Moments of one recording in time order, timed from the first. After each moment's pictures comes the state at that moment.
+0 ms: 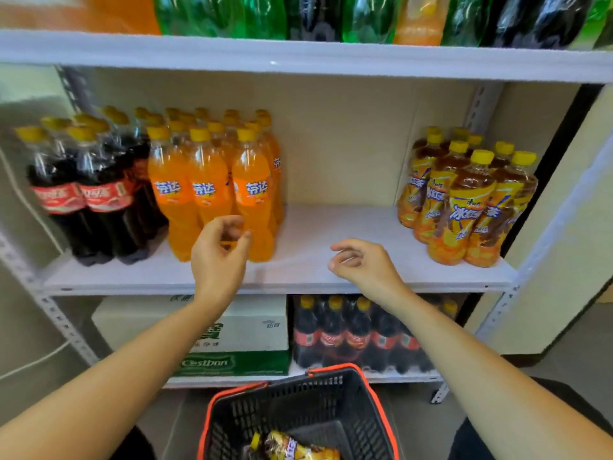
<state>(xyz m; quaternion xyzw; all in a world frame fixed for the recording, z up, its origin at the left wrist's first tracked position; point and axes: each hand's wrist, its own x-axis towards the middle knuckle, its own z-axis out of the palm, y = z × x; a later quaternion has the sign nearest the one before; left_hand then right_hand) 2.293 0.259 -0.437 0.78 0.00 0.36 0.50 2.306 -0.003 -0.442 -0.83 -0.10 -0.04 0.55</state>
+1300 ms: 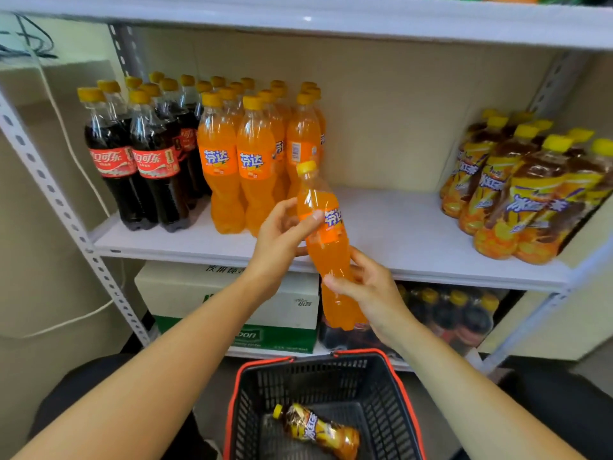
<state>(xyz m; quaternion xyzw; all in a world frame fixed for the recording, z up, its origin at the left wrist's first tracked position) 2.270 0.240 -0.427 0.64 -0.04 0.10 0.76 2.245 0.067 -0.461 -0.70 -0.14 0.07 0.70</state>
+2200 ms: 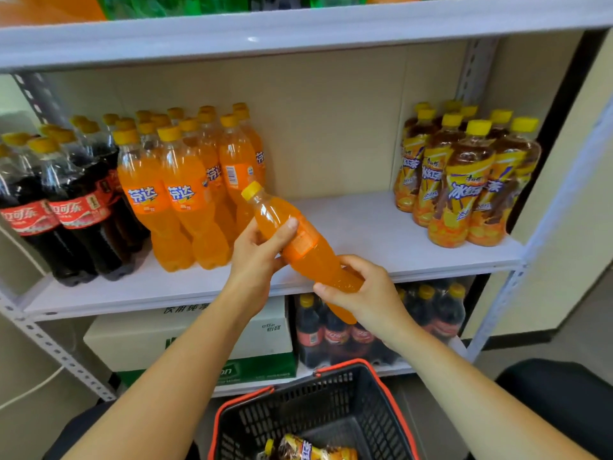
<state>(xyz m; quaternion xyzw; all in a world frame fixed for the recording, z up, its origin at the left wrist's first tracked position) 2.295 0.193 -0.420 0.63 -0.07 0.08 0.77 2.259 0.008 -0.466 -0.77 -0.11 -0.07 0.62</state>
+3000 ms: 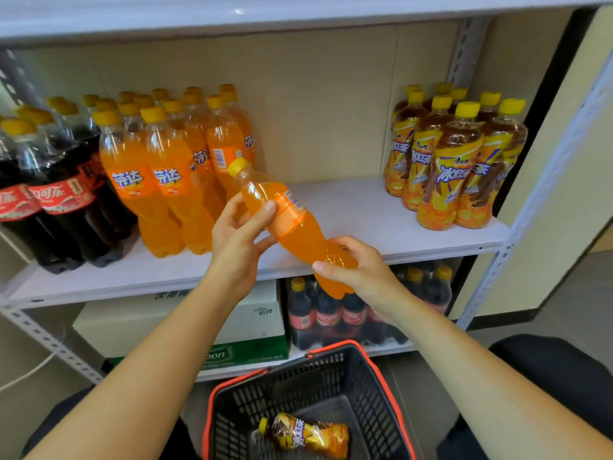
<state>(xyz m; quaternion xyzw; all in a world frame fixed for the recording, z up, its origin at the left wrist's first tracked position) 2.289 0.200 -0.417 0.60 -0.08 0.09 0.79 2.266 -0.004 -0.464 -0.74 -0.10 0.02 0.67</state>
